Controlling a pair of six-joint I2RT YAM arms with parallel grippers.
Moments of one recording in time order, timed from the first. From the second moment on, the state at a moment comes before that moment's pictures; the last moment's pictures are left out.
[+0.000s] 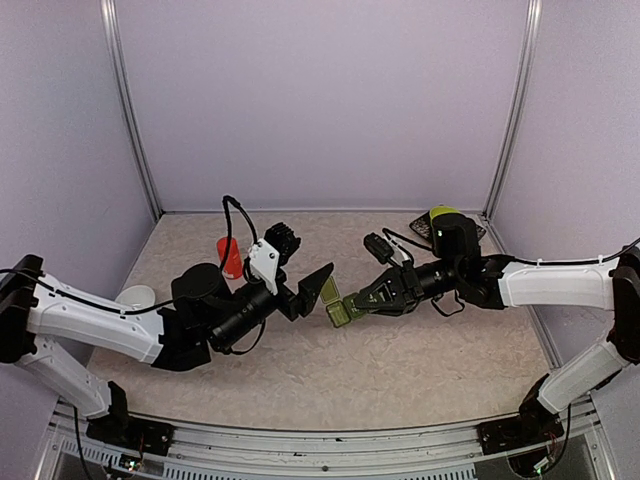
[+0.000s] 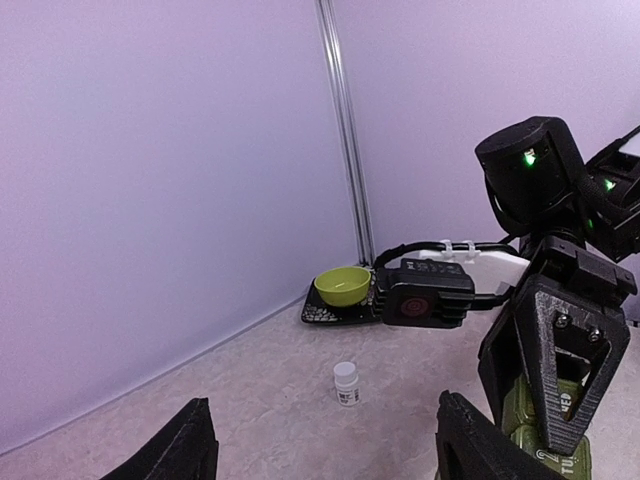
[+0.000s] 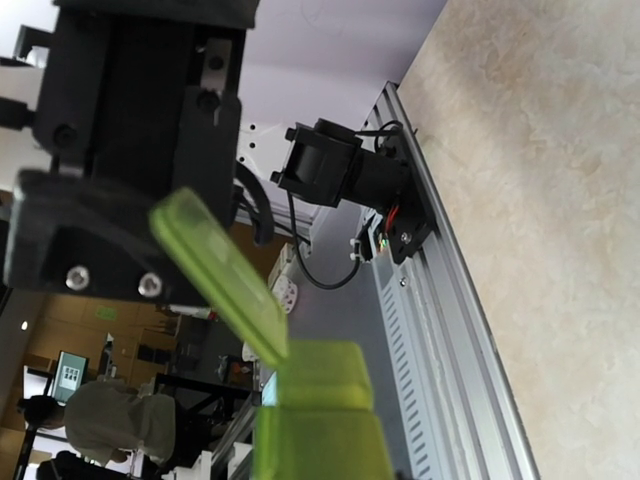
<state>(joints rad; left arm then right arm) -1.18 1.44 0.70 0.90 -0.40 0.22 0.69 1.44 0.81 0.29 -1.11 0.83</state>
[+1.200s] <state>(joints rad) -1.14 1.33 0.65 0.83 -0.53 0.16 0.68 1.52 0.91 0.18 -0.99 0.75</state>
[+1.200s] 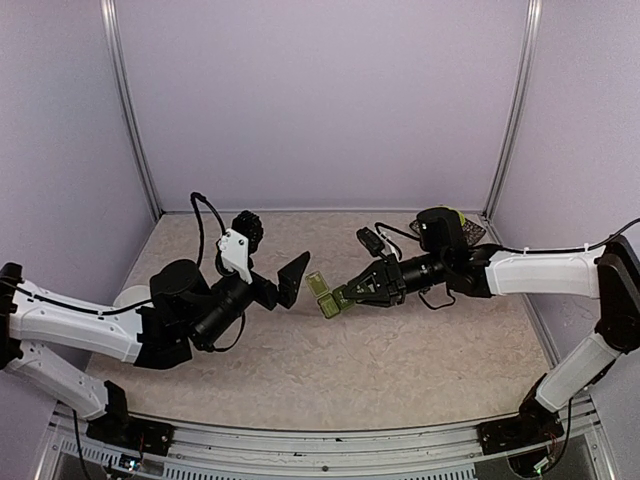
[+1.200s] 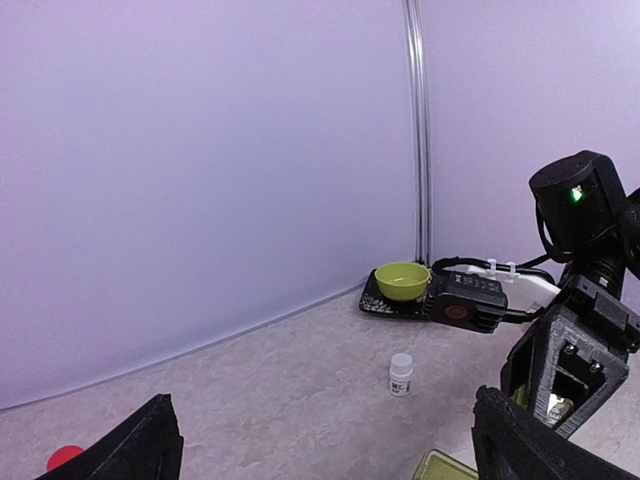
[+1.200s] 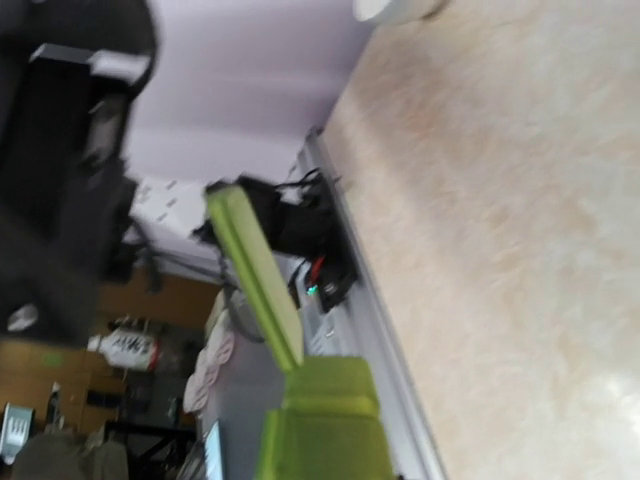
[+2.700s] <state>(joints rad) -1.26 1.15 0.41 0.79 -0.85 -0.02 0.58 2.26 1.45 0.27 -0.46 0.94</state>
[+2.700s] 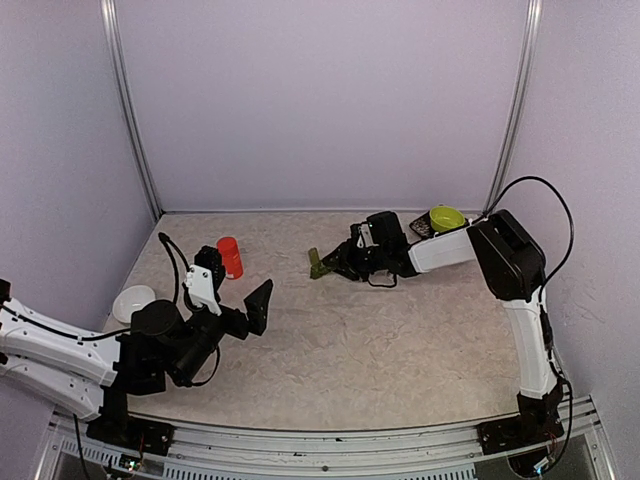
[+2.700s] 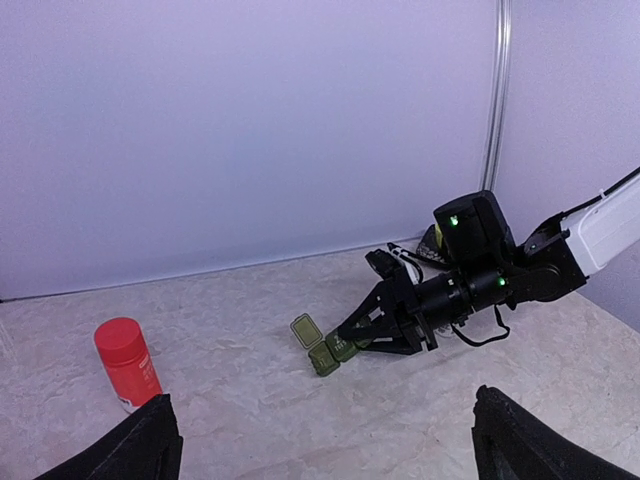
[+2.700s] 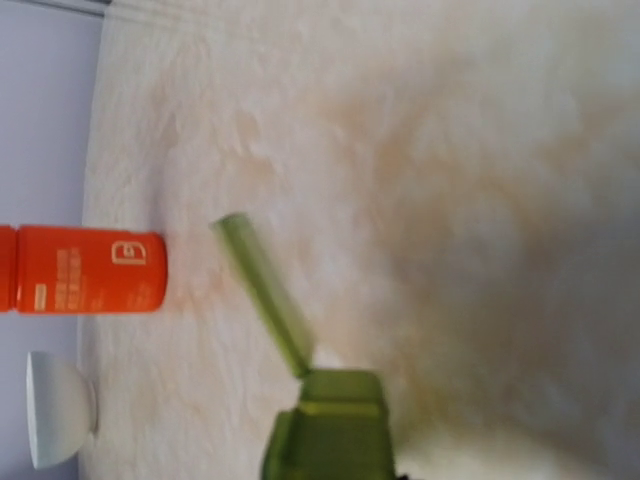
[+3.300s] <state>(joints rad) -1.26 1.14 0.38 0.80 -0.87 -0.04 0.59 2.31 1.52 0.20 -0.45 0.92</state>
